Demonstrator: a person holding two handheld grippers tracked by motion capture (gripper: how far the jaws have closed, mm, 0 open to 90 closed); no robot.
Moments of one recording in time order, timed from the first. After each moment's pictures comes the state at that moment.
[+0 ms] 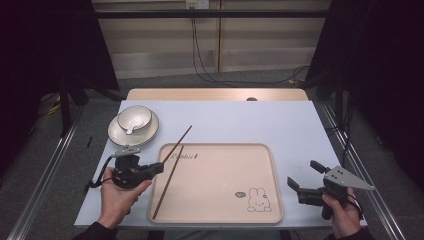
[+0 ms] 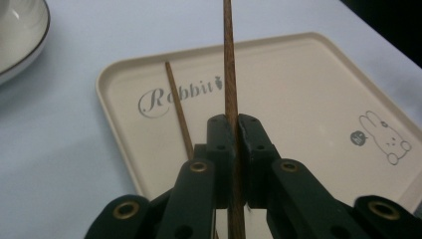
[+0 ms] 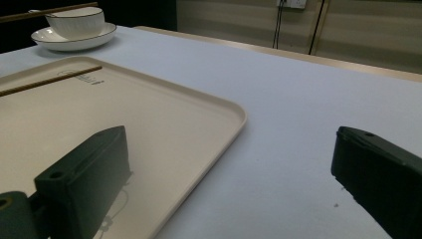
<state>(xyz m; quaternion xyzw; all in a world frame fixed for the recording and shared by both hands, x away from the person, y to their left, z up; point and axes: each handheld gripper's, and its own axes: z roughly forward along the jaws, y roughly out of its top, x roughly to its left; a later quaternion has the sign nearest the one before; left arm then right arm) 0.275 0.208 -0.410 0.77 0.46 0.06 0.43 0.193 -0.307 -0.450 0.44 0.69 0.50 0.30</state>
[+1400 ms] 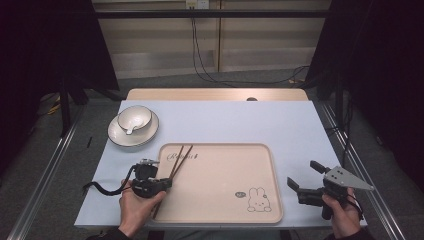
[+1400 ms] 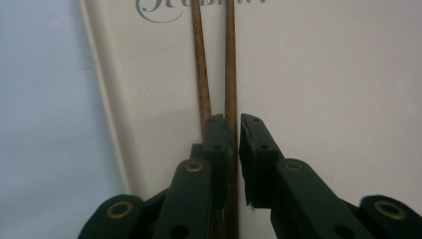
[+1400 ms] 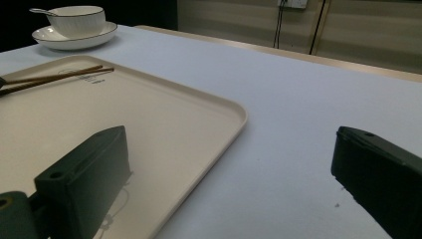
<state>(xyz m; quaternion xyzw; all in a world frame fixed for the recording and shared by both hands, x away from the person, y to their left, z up) 0.273 0.175 -0.455 0.77 0.54 0.05 0.32 0.193 -0.307 -0.450 0.43 0.69 0.50 0.30</state>
